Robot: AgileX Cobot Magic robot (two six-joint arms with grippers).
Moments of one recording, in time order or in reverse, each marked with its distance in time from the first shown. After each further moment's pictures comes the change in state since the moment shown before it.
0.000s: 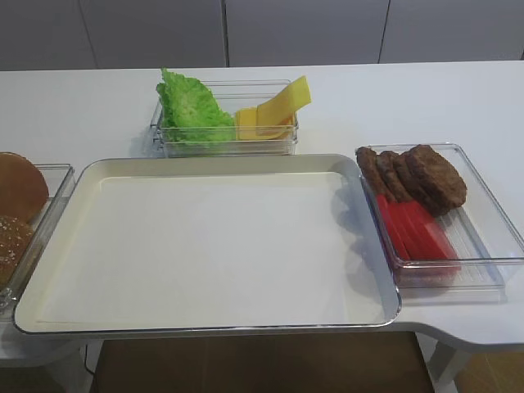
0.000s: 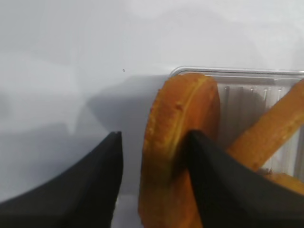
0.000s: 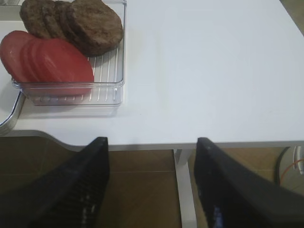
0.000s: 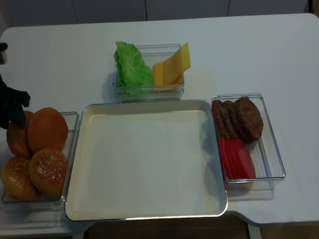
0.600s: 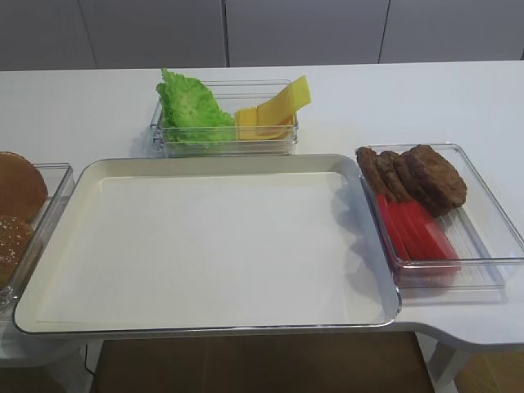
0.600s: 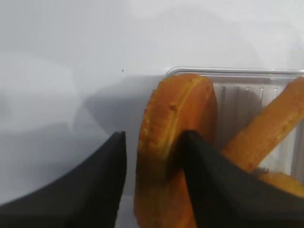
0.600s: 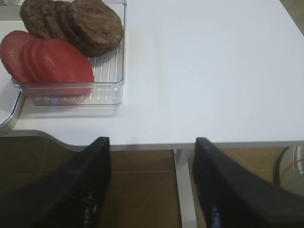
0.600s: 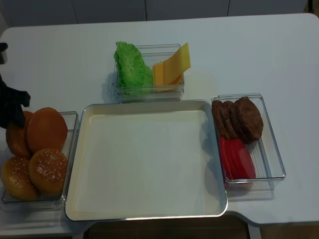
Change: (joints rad) left arm 0.000 0.000 0.000 -0.010 0.000 0.002; right arm 0.000 0.000 0.000 0.000 0.000 0.000
